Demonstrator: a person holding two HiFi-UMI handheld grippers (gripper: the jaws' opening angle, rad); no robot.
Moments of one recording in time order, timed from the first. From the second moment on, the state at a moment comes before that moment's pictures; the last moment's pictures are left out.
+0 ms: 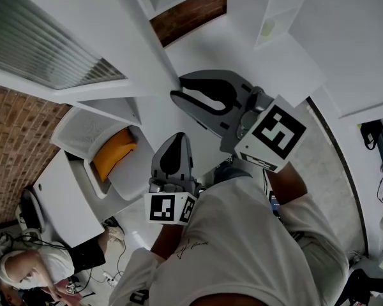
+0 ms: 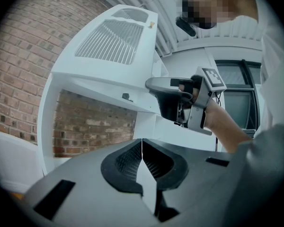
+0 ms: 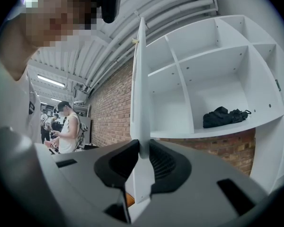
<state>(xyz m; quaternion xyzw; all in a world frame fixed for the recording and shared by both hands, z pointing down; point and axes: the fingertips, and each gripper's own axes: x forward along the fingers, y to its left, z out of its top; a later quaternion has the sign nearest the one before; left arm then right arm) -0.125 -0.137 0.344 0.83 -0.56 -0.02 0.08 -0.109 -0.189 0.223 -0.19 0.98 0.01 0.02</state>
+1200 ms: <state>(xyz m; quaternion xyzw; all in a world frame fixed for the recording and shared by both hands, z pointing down) -0.120 -0.151 0.345 0.83 -0.56 -0.01 0.08 -0.109 -0.229 0.224 -0.17 0.98 0.00 0.02</state>
